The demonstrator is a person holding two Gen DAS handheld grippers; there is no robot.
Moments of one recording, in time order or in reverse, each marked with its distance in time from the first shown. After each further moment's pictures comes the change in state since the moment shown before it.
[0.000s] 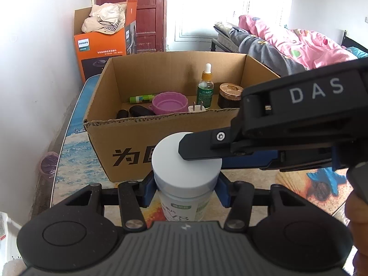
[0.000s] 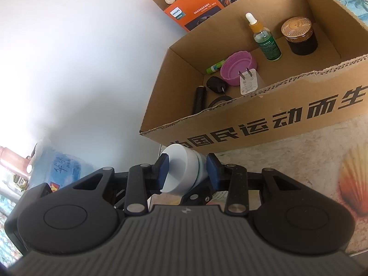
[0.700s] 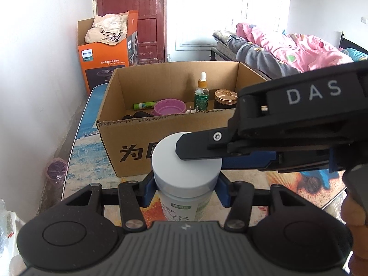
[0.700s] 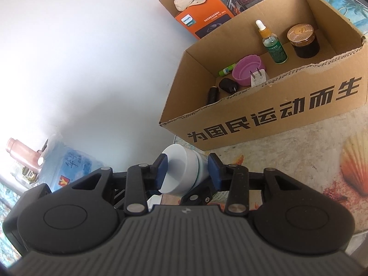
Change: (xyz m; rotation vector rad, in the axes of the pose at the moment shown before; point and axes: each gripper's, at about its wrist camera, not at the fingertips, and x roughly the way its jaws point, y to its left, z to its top) left arm -0.034 -0.008 -0.015 0.027 -0.045 0.017; right arm -0.027 0.011 -0.028 -0.021 -0.044 0.039
